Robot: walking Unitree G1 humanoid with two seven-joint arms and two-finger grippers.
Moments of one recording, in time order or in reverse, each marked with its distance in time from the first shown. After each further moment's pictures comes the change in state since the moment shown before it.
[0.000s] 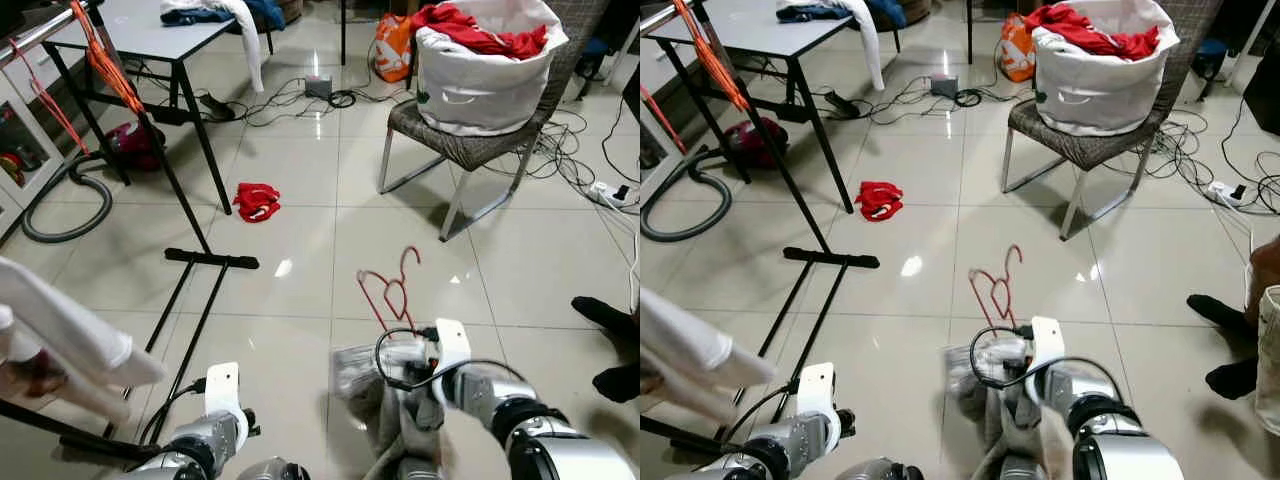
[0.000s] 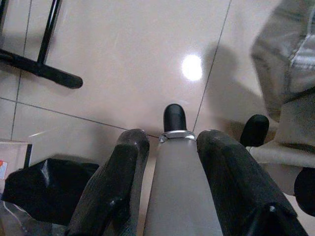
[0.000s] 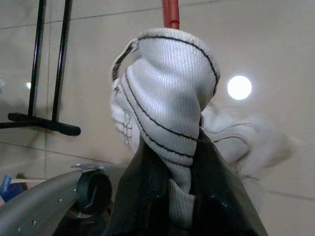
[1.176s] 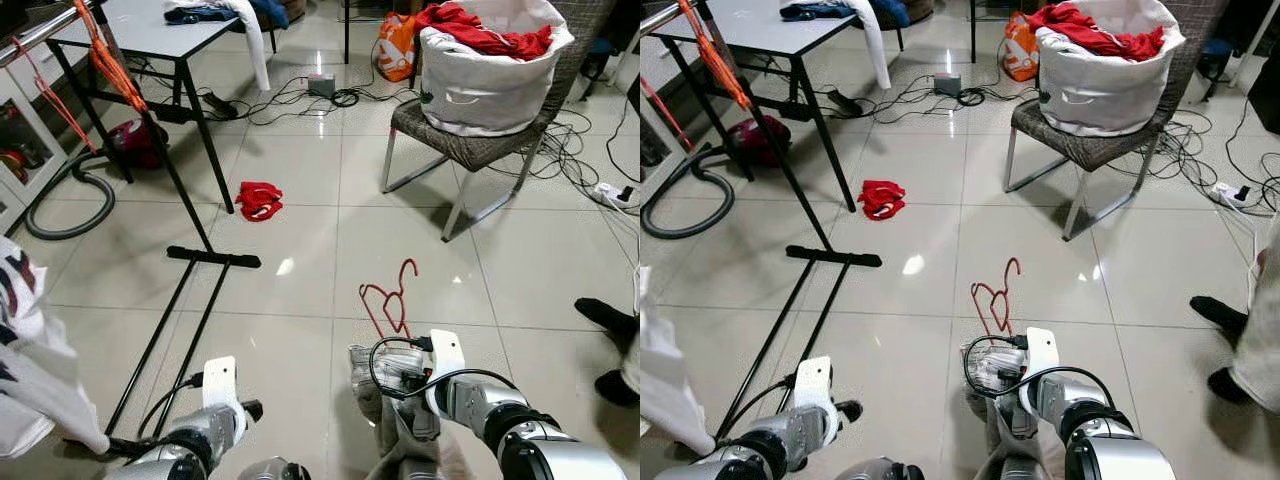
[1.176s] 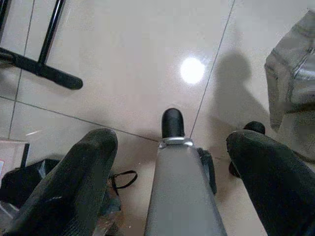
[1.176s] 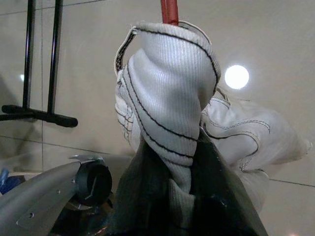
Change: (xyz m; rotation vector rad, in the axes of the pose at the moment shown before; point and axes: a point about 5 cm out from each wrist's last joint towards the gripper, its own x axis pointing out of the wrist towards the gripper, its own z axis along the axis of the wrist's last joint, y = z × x) left arm -0.001 0.002 0.012 -0.037 -0.011 -0.004; right arm 0.003 0.005 -0.011 0.007 0.036 -0.023
